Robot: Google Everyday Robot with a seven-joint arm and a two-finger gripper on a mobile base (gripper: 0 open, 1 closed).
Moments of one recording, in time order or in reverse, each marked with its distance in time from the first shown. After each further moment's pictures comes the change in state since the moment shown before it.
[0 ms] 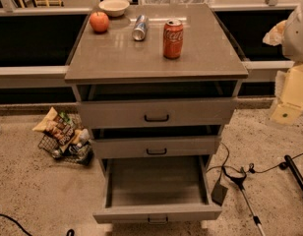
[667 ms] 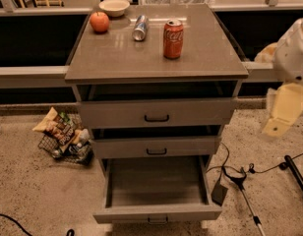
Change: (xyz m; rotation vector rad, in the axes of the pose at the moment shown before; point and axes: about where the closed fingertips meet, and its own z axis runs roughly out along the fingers) arm 0.006 0.007 0.038 -0.064 -0.036 0.004
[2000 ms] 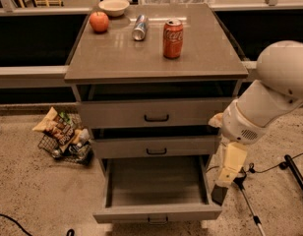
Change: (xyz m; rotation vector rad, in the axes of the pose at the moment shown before) arm 0.001 0.059 0.173 -0.317 -0.115 -0.017
